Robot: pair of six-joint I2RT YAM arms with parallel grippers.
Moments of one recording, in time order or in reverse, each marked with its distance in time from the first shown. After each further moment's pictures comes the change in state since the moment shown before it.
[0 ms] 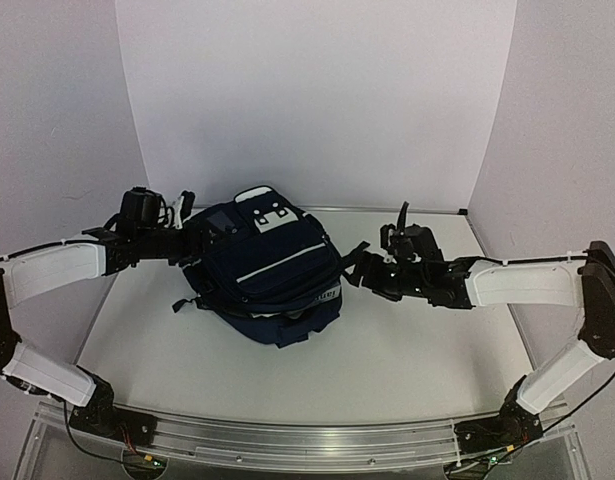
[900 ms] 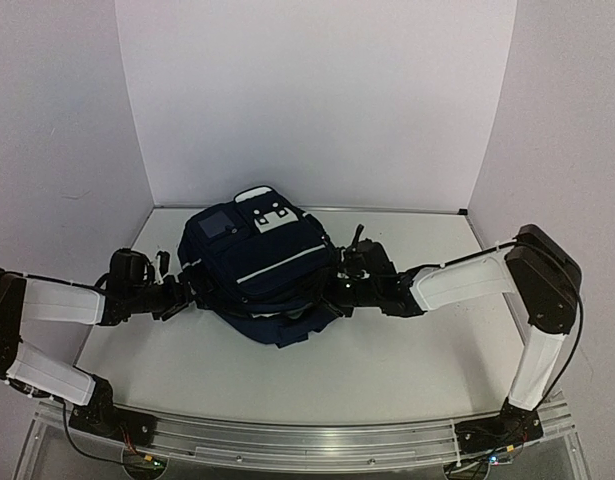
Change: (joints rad) left arm 0.160 -0.025 -0.466 0.311 -0.017 -0.108; right arm 0.094 0.330 0.148 0.207 -0.211 0.243
